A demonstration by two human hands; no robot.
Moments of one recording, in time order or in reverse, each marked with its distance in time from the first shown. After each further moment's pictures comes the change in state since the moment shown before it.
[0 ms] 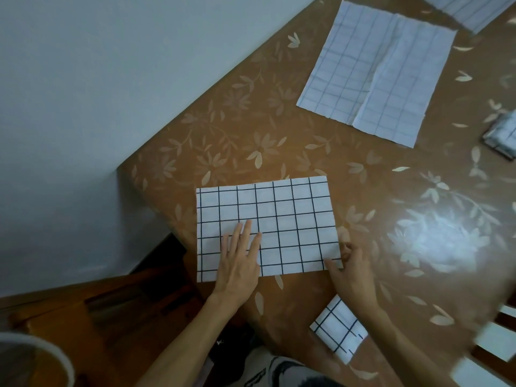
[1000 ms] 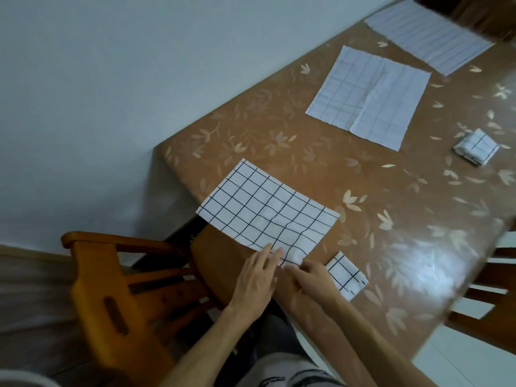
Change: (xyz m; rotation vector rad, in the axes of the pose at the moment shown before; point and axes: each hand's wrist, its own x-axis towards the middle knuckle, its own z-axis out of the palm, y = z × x) left_hand -0.130 0.044 0.024 -0.301 0.131 0.091; right_hand -0.135 -0.018 0.028 0.190 -0.328 -0.140
